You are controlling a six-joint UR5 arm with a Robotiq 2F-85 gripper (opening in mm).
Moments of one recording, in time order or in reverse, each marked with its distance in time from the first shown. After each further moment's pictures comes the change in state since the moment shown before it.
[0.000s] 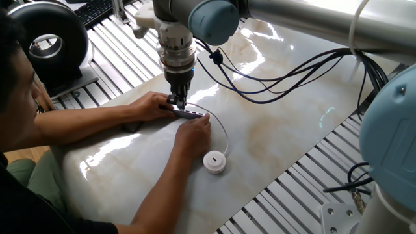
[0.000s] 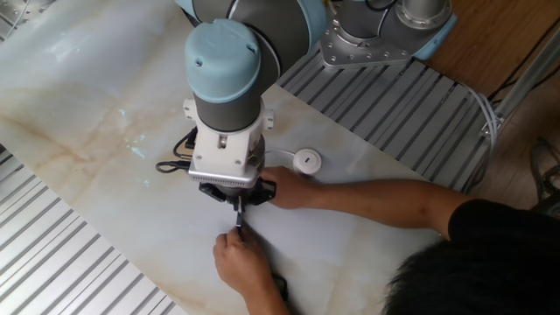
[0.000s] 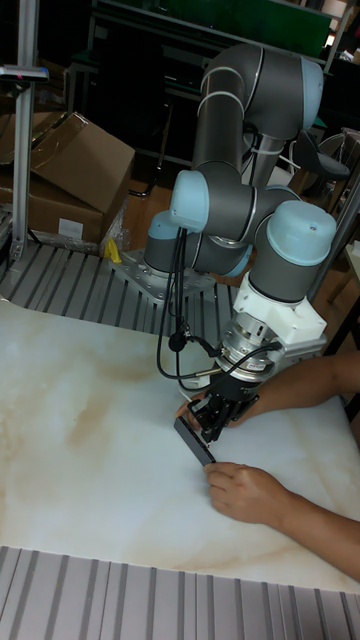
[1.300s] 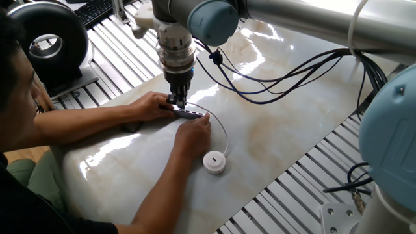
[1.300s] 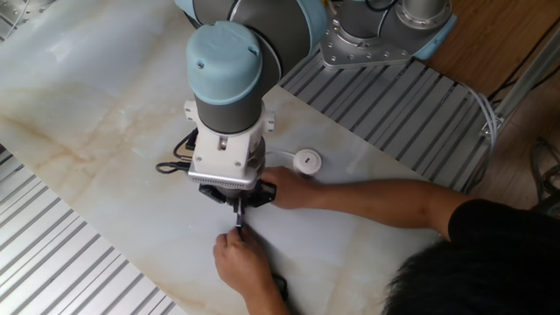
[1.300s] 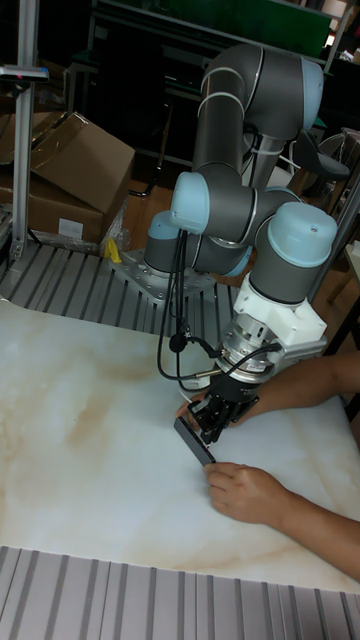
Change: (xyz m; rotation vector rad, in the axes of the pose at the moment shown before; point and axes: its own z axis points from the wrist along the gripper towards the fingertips) arm 0.000 -0.001 -0.001 0.006 0.001 0.012
